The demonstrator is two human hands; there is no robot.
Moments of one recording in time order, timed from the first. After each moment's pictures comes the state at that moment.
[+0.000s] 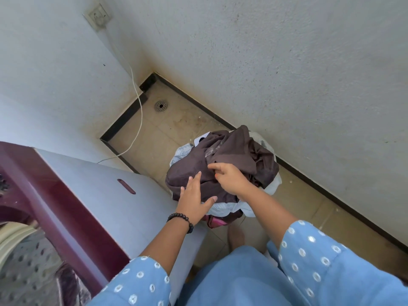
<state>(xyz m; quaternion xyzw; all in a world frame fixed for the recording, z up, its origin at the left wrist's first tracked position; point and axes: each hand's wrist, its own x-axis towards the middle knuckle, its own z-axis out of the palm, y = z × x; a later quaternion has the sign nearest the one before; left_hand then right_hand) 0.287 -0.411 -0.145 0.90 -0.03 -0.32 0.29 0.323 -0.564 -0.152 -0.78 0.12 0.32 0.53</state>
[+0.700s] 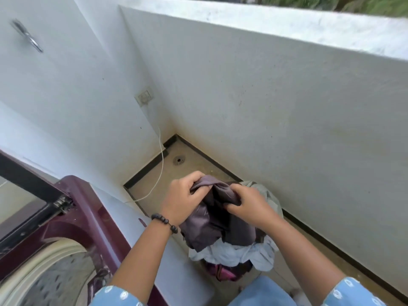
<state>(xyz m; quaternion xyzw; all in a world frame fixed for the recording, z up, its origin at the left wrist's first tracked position) 0.318 -0.400 0.060 0.89 -0.16 -0.05 0.42 0.295 -0.594 0.004 -0.91 -0.04 0.13 0.39</state>
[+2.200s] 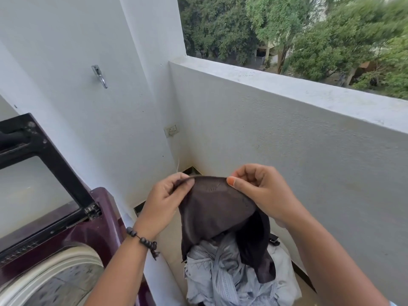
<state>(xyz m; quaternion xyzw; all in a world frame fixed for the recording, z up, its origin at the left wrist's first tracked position) 0.290 -0.362 0.159 0.80 -0.07 0.03 0.60 0.308 -0.580 0.151 -0.72 -0.13 0.01 0.68</state>
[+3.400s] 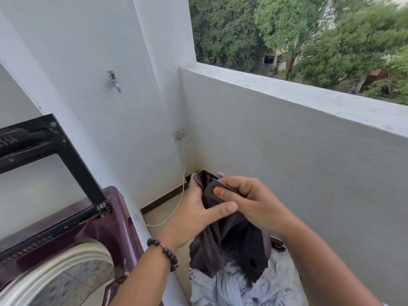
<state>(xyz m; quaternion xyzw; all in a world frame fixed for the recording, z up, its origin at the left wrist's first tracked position) 0.276 -0.389 0.160 0.74 -0.10 -0.06 0.66 0.294 -0.552 0.165 -0.64 -0.27 0.10 0.71</state>
